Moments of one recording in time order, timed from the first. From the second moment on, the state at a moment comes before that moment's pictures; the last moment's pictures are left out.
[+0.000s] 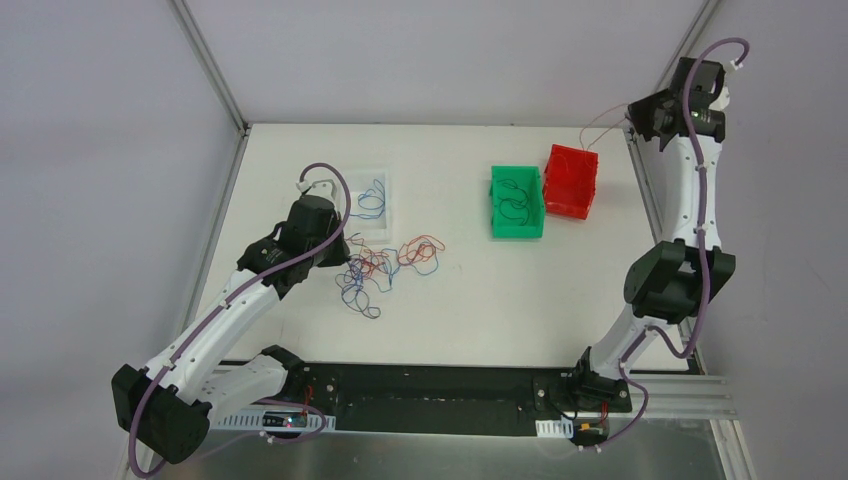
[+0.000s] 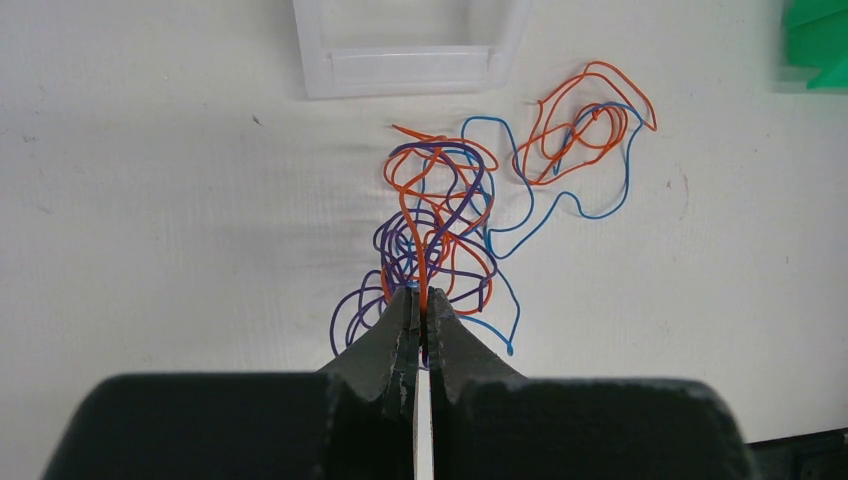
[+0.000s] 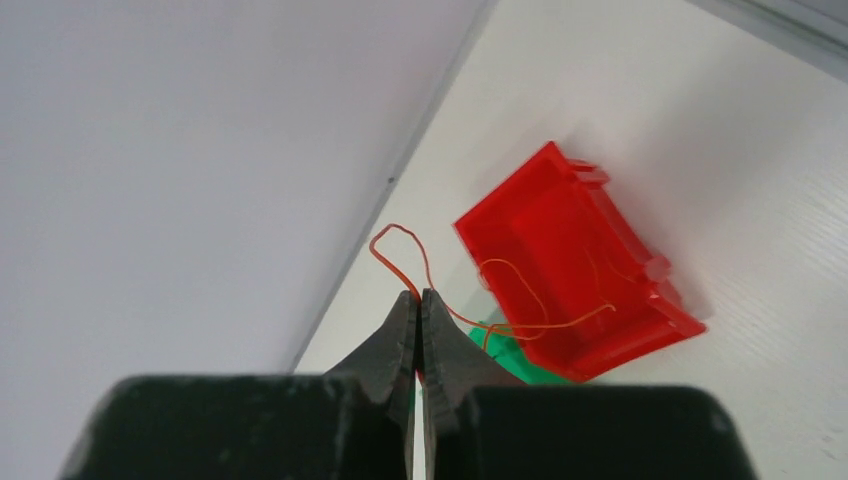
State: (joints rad) left arm -0.48 0.98 0.88 -0.65 -0.19 -0.48; right arm -0.21 1.79 1.93 -0.76 0.08 0.93
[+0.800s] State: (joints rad) left arm -0.48 0.98 0.90 -0.65 -0.18 -0.48; right arm -0.18 1.92 2.39 -0.81 -0.12 0.96
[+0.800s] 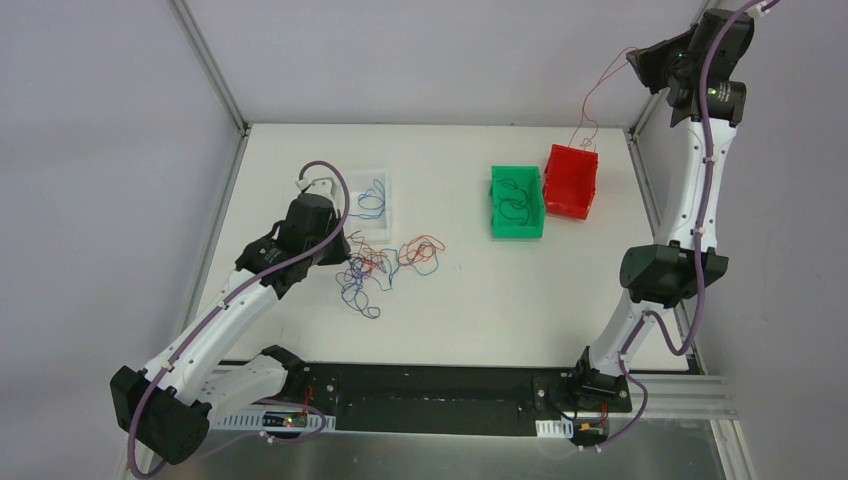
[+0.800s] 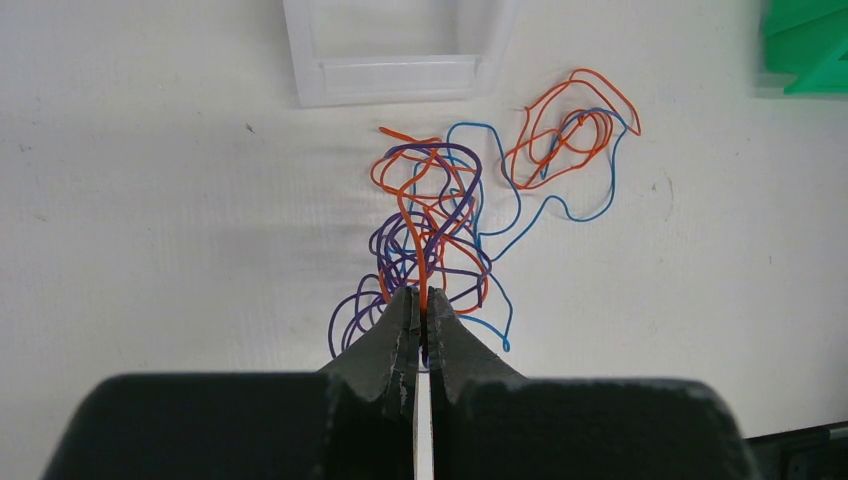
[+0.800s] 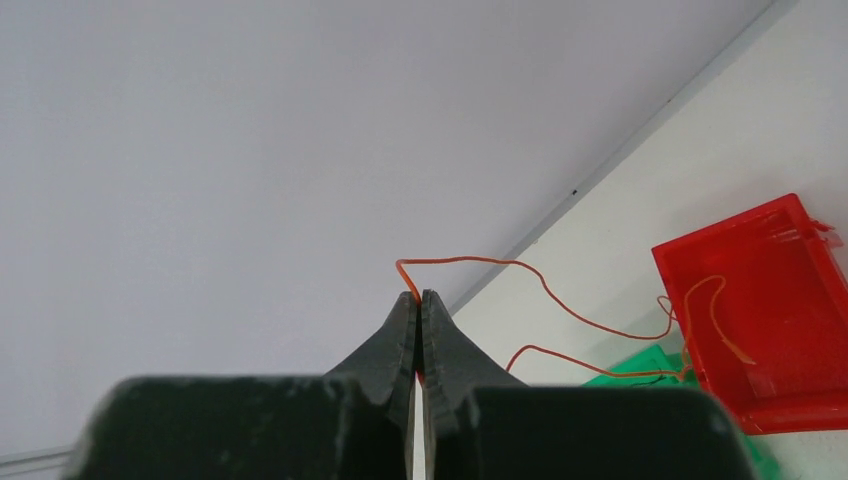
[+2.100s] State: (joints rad) left arm -0.48 0.97 0.90 -0.65 -0.17 -0.48; right arm -0.20 1.54 1.95 -0.39 -0.20 1.05
